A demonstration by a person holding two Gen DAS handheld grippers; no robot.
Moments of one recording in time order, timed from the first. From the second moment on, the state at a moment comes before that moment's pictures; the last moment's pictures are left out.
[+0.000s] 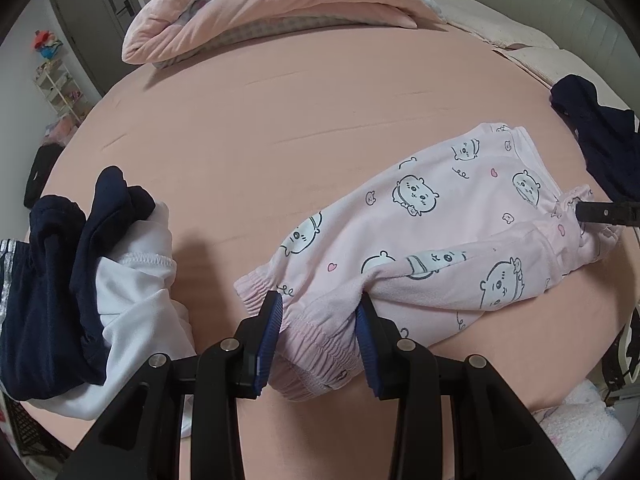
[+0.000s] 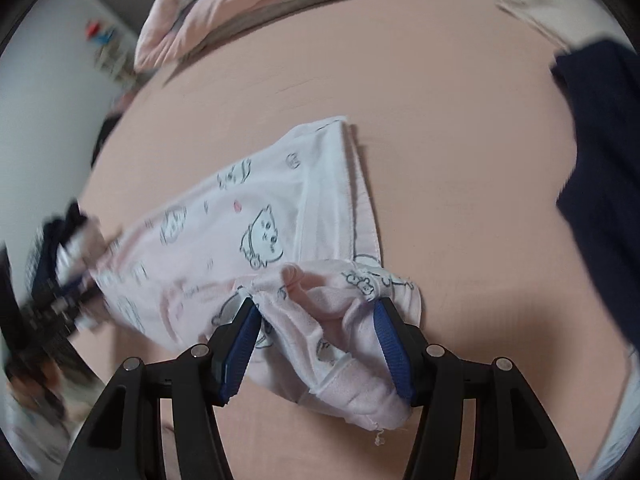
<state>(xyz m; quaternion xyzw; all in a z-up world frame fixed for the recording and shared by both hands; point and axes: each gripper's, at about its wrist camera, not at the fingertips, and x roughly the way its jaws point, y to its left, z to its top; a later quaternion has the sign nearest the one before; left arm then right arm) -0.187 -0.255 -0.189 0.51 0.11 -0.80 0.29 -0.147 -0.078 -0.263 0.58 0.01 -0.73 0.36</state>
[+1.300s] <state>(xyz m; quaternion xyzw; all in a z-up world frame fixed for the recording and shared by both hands) -0.184 -0.280 -0.165 0.47 0.15 -0.81 0.30 -0.154 -0.128 -0.182 0.44 0.09 -0.80 0.40</state>
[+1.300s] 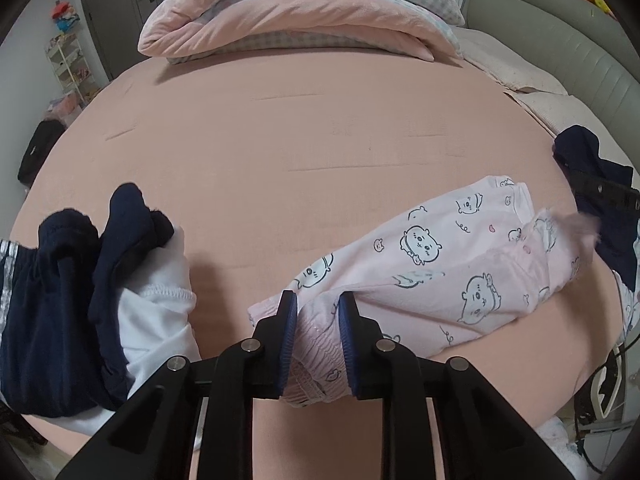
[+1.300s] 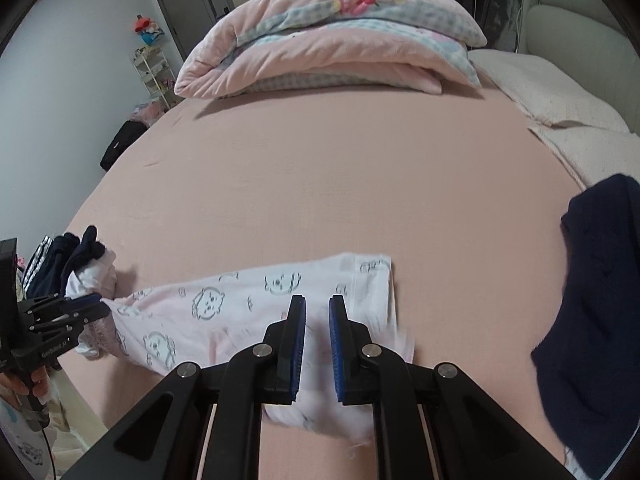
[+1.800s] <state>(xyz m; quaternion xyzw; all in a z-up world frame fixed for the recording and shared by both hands) -0.186 -0.294 -0.175 0.50 0.19 -0.80 0.28 -0.166 -0.116 -0.218 0.54 0.07 -0.76 0.35</state>
